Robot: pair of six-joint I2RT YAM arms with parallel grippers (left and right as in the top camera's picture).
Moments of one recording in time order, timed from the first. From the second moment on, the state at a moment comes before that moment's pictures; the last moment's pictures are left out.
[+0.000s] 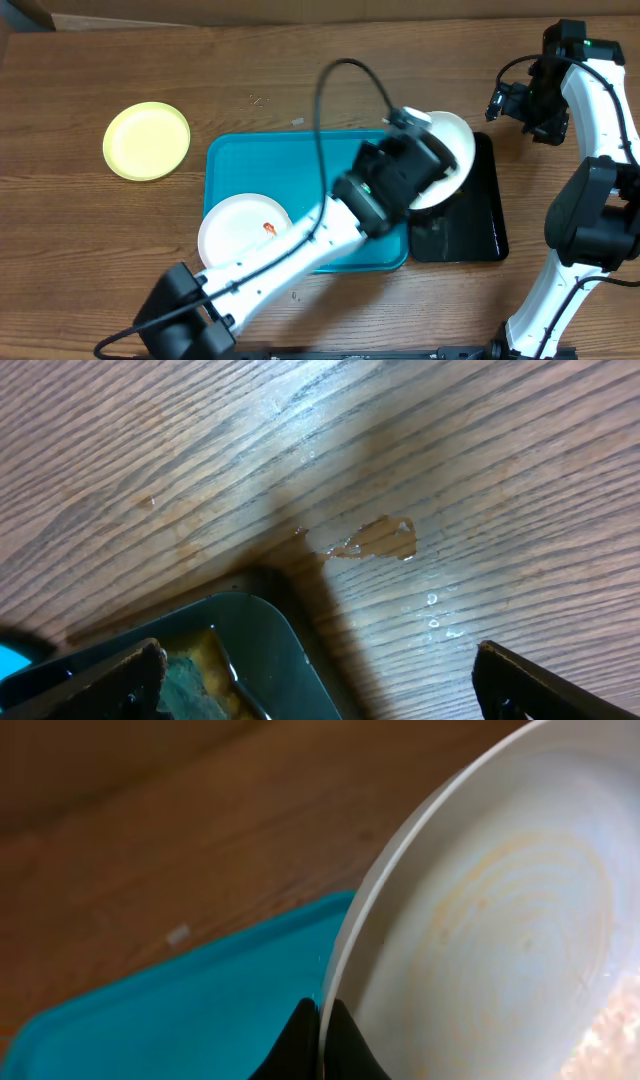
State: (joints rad) left arm -0.93 1.74 1.45 -0.58 -0.61 -0.32; right arm -0.18 2.15 1.90 -1.23 -0.07 0.26
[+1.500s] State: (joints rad) left arm -0.34 1.69 1.46 -0.74 -0.10 -0.47; right arm -0.18 2.15 1.90 -1.23 -0.07 0.26
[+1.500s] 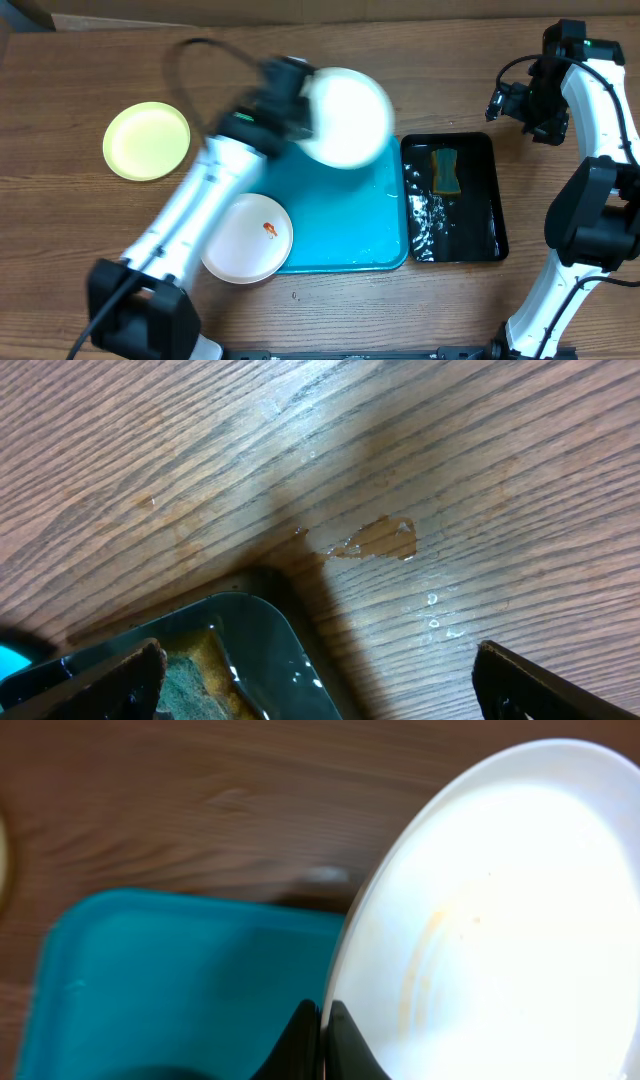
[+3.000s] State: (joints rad) left arm 0.53 1.83 1.46 -0.93 0.34 -0.42; right arm -0.18 2.15 1.90 -1.23 -0.07 0.26
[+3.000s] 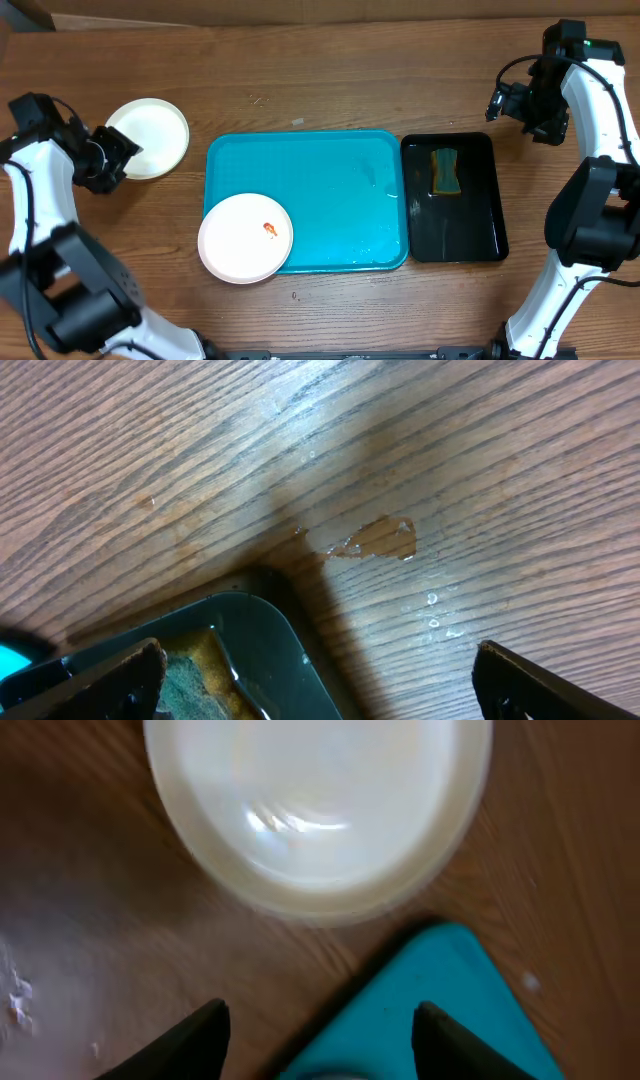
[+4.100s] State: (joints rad) left arm -0.01 1.27 0.99 -1.42 -0.04 -0.71; right arm -0.18 2.15 1.90 -1.23 -0.07 0.26
